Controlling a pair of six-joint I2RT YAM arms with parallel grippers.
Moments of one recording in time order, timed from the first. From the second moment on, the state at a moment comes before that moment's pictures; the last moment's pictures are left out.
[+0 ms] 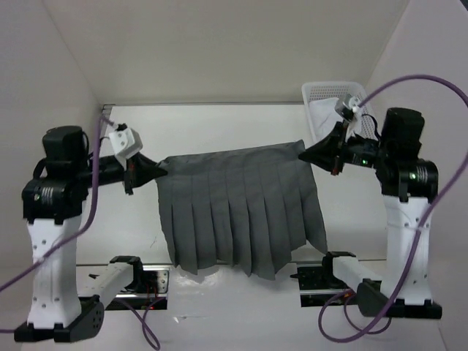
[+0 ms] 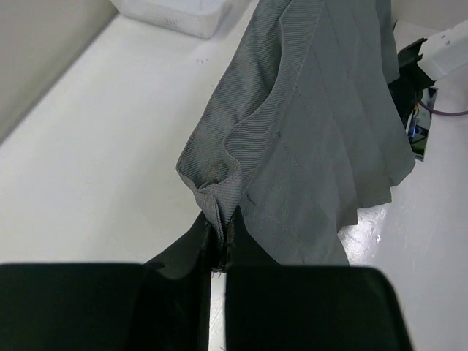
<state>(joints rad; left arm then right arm) 0.02 0.93 1.56 -1.15 1.03 0.51 -0.09 1.02 1.60 -1.04 -1.14 -0.31</state>
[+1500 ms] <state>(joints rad) -0.01 2.10 1.86 -0.54 0.38 0.27 0.14 2.20 2.00 -0.60 -0.15 -0.21</state>
